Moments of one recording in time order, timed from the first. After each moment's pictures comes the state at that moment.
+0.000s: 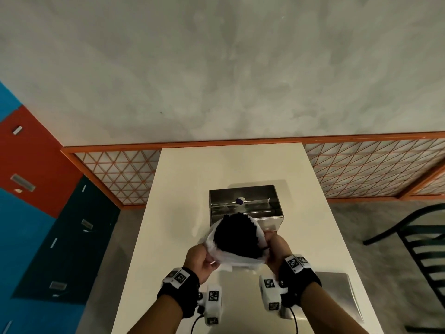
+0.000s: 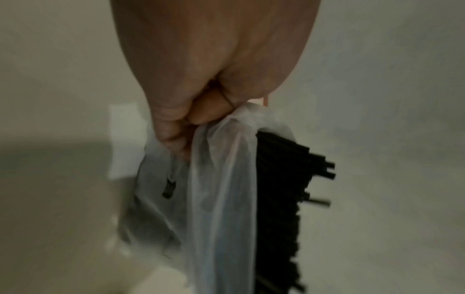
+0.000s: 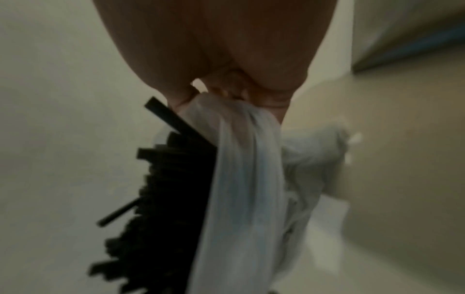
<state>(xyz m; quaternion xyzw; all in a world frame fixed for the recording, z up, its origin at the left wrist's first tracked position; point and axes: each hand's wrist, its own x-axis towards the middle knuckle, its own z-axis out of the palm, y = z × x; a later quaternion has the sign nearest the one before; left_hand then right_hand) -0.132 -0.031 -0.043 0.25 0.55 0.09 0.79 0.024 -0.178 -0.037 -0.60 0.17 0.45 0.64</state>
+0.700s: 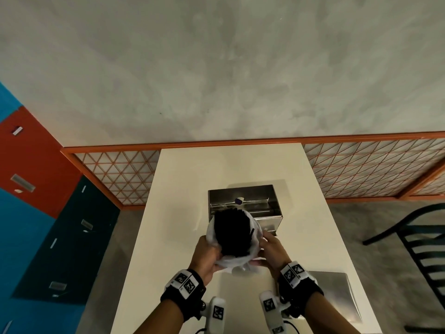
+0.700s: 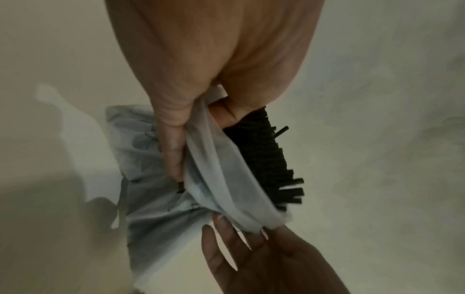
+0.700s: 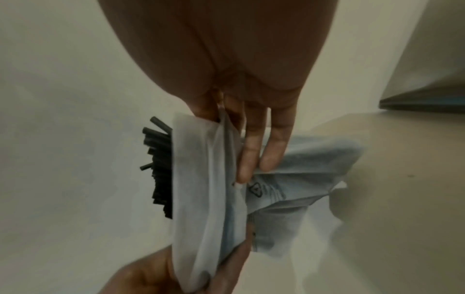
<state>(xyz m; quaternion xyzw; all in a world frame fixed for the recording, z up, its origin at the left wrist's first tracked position) -0.125 -0.048 -0.022 0.48 0.43 0.04 0.76 0.008 -0.186 -0.030 -0.67 0.01 0.47 0.57</state>
